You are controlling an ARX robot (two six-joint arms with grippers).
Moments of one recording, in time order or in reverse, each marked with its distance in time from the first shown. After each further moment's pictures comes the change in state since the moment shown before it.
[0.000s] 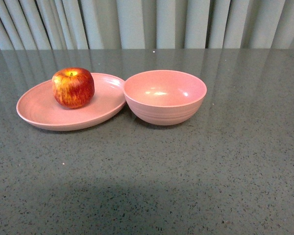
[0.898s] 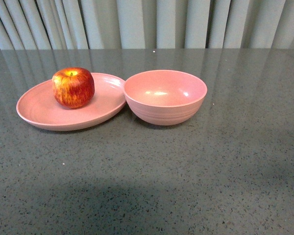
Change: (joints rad) left arm 0.000 0.000 0.000 0.000 0.000 0.000; right arm 0.230 0.672 0.422 0.055 -0.027 0.183
